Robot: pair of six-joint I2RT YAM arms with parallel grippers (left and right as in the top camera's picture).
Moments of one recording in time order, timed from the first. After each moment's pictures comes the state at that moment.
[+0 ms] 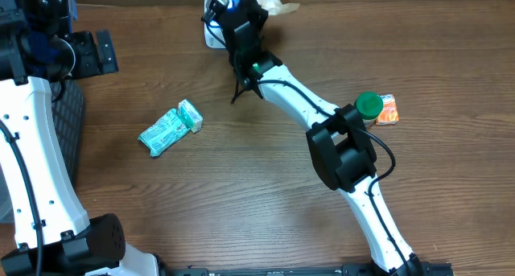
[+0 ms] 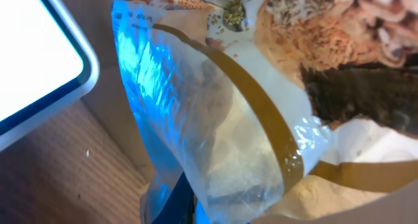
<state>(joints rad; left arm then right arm) 0.24 1.73 2.16 -1.44 0.07 0.00 0.60 2.54 2.14 0.15 0.72 -1.02</state>
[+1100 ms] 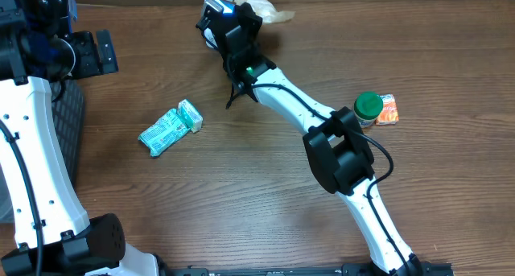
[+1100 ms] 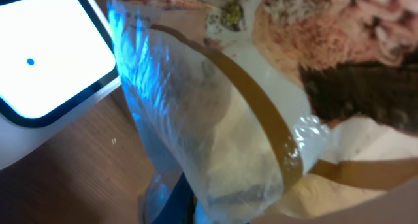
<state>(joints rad) 0.24 1.73 2.16 -1.44 0.07 0.00 0.63 2.51 2.14 0.01 0.75 -0.92</state>
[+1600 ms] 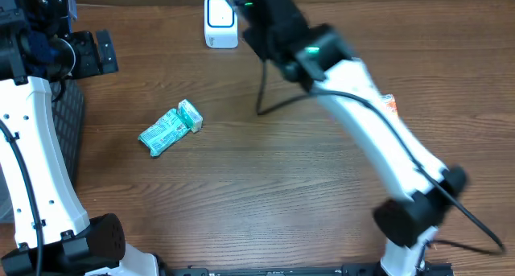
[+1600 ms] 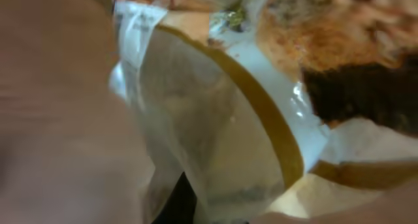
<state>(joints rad) 0.24 1.73 2.16 -1.44 0.07 0.00 0.59 1.93 2.14 -0.95 0.27 -0.16</state>
